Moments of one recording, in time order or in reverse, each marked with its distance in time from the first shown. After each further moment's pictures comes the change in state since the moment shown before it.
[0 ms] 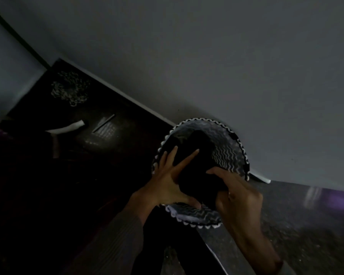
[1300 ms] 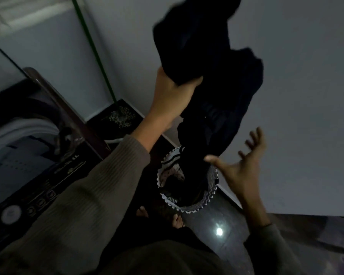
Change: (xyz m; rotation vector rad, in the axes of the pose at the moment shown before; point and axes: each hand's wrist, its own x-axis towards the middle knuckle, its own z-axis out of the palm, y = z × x) left_hand -0.243 0.356 -0.169 -0.661 1.021 0.428; right_hand -0.002 -0.141 -0.232 0.461 0.026 0.044
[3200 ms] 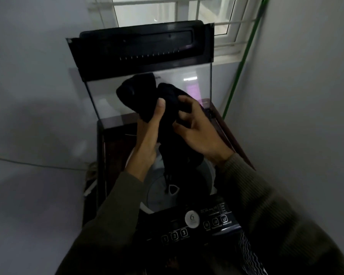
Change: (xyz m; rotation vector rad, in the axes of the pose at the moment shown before) left_hand -0.106 0.013 -0.516 -0.314 0.672 -0.146; right_hand -0.138 -0.337 0.461 0.316 -1.102 -0.316
